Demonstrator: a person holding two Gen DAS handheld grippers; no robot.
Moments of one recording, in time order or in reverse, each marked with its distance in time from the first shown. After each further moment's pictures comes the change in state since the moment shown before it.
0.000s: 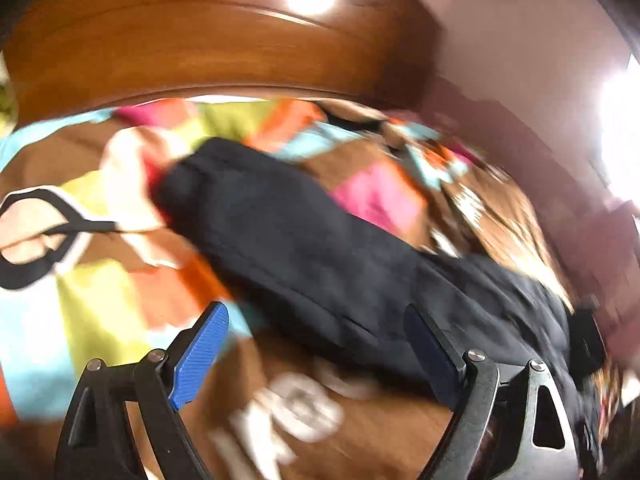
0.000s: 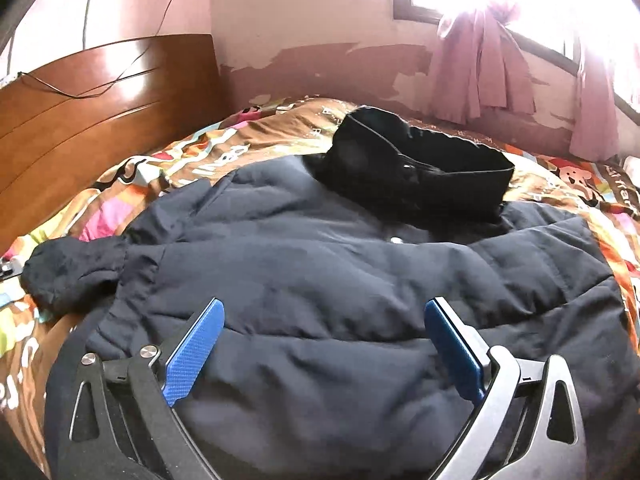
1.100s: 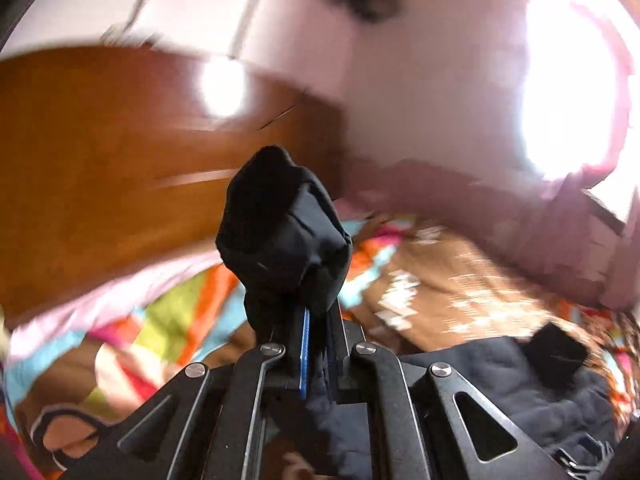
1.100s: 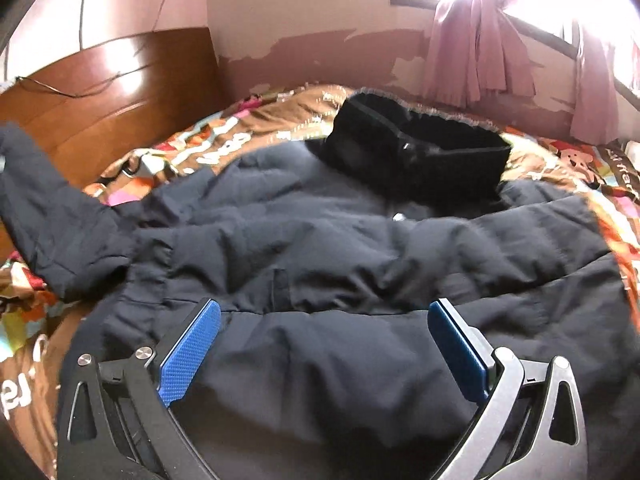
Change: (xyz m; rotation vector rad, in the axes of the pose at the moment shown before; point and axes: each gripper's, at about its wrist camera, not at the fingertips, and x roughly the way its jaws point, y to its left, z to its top) left arm -0.108 -0.131 0.064 0.386 -0.354 -0.188; right arm -0.025 -0.006 -0.007 0.023 0.046 0.035
